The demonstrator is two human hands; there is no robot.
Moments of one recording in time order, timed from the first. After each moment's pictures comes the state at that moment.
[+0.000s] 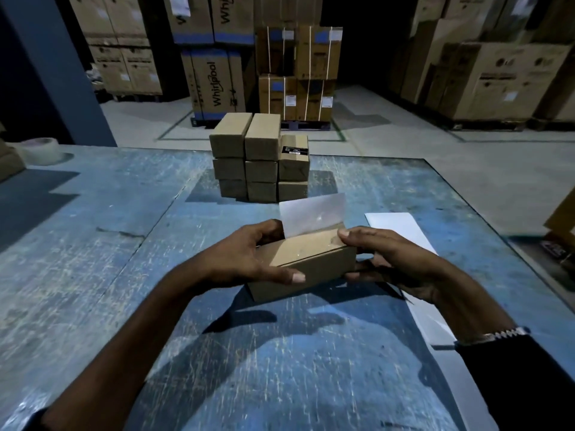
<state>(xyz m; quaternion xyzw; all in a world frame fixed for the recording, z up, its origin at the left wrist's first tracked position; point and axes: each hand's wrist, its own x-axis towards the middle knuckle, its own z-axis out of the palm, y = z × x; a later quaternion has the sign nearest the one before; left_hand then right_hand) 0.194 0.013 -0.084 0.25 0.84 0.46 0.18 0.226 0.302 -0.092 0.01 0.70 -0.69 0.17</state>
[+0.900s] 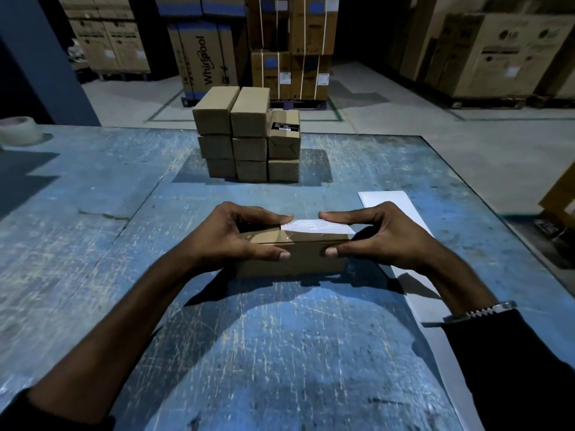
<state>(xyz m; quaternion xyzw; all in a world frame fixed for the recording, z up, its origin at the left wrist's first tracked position) 0.186 0.012 -0.102 0.31 0.81 0.50 0.05 0.229 0.313 -0.098 -0.14 0.85 -0.50 0.02</state>
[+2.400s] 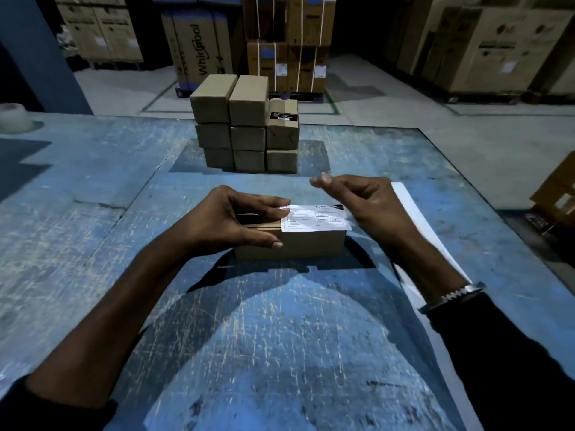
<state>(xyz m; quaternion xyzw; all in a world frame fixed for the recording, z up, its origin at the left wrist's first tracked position) 0.175 0.002 -0.104 0.35 0.80 0.48 0.06 0.226 0.278 -0.092 -0.10 0.80 -0.59 -0.09</state>
